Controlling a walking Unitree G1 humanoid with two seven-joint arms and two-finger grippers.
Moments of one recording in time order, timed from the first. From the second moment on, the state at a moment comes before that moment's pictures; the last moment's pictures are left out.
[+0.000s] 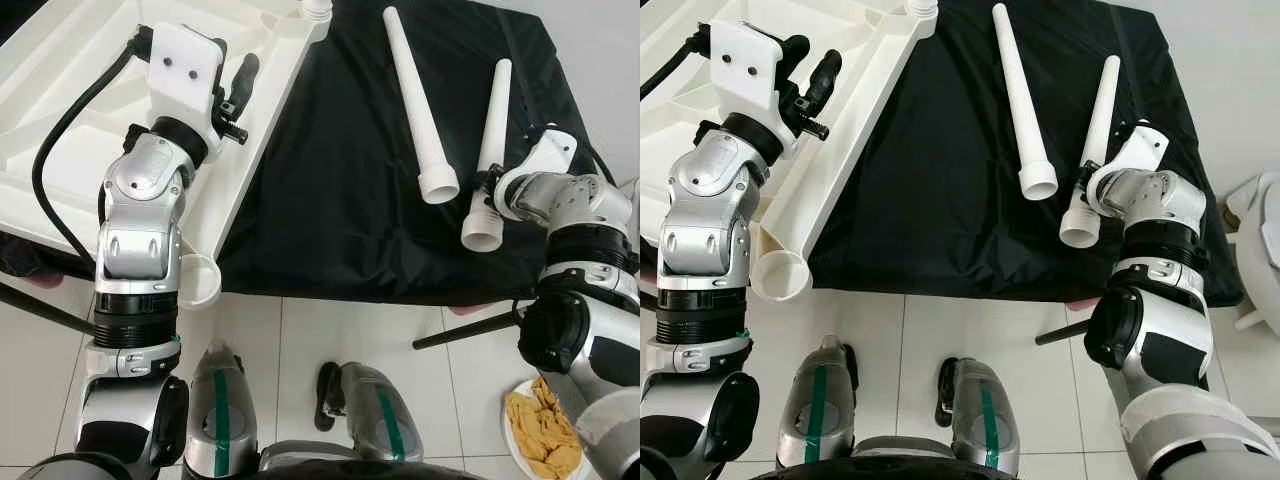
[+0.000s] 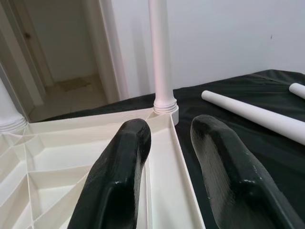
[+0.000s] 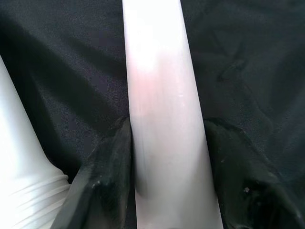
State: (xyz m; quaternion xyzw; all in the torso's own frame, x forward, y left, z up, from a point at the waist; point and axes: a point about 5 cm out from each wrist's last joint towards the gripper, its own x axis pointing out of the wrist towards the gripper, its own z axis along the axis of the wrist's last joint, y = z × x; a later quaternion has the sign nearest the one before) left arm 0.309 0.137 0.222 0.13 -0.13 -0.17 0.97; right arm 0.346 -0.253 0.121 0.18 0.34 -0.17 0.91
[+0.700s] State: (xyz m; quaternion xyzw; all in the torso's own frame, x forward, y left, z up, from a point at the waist) left arm 0.308 0.139 0.223 0.13 -0.12 -0.17 0.97; right arm 0.344 -0.257 0.114 0.19 0.34 -0.21 0.90
